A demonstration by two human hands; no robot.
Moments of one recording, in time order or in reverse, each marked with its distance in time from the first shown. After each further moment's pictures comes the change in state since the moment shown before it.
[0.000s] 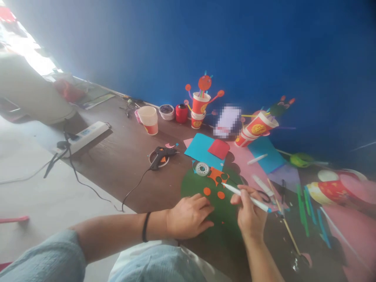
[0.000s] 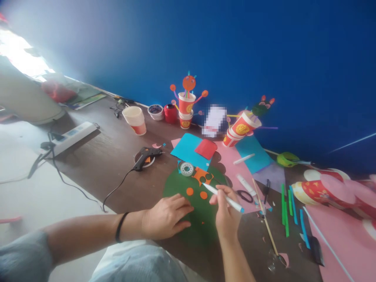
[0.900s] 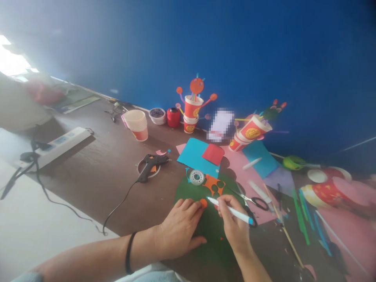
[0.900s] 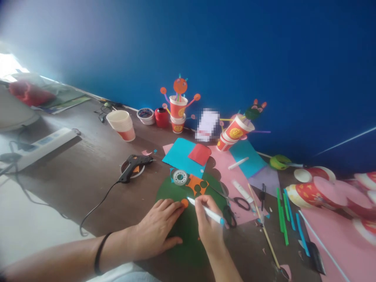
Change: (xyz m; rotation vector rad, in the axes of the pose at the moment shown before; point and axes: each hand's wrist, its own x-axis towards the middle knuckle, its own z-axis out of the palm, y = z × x) left_hand 0.000 -0.014 0.001 0.125 -0.076 -0.120; right_hand -0.008 0.010 0.016 -0.201 -0.290 -0.009
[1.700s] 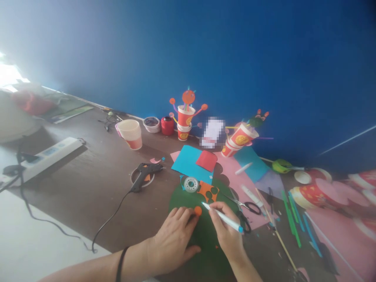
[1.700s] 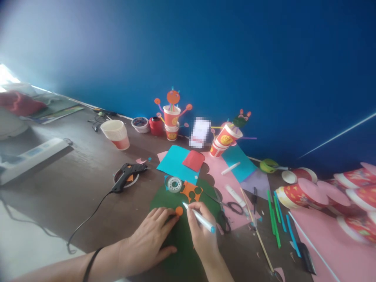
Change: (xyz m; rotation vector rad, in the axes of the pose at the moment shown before) left_hand -0.002 0.003 -0.004 -0.096 0.008 -0.076; right_hand 0.002 -0.003 0.002 -0.038 -0.030 -0.045
